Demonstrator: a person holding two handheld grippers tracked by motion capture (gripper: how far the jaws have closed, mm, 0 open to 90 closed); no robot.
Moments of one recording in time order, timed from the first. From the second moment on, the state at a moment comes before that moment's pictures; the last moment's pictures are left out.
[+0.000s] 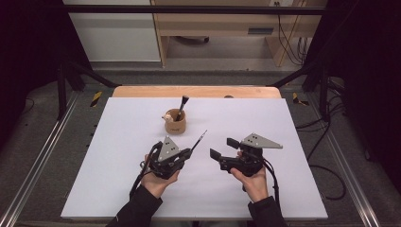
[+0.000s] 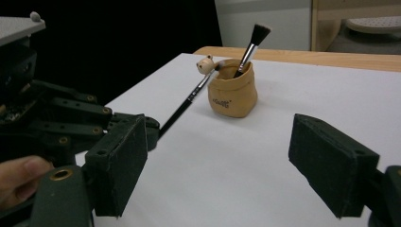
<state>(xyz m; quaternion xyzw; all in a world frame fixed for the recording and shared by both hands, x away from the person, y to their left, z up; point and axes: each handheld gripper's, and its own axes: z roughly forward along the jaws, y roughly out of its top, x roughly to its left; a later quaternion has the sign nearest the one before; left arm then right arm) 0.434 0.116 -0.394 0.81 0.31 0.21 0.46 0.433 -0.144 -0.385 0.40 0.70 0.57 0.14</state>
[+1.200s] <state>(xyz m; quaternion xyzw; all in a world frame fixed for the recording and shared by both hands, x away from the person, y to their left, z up) 0.417 0.079 -0.400 0.79 0.30 0.19 0.50 0.445 -0.136 -0.395 0.46 0.65 0.60 0.06</state>
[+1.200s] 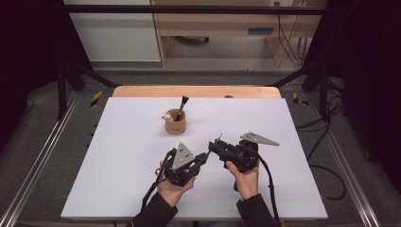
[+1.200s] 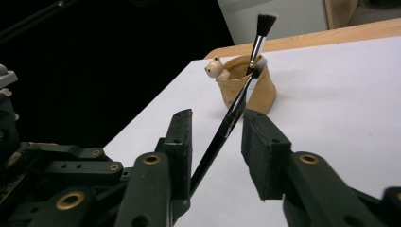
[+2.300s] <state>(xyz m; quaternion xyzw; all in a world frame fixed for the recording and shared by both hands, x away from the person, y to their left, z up) 0.424 0.067 -0.393 0.80 0.30 0.18 0.49 0.438 -0.133 -0.390 0.40 0.67 0.62 0.04</state>
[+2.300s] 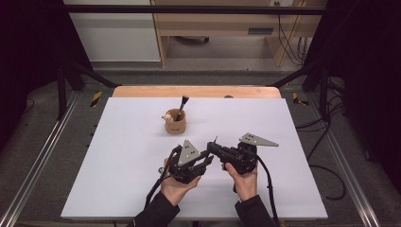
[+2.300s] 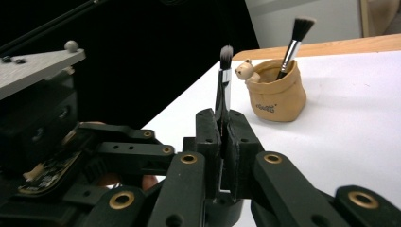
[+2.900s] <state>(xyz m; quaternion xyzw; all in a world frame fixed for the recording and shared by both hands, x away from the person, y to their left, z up) 0.426 0.072 -0.391 0.79 0.32 0.18 0.50 0.435 -0.134 -0.387 0.40 0.66 0.63 0.07</state>
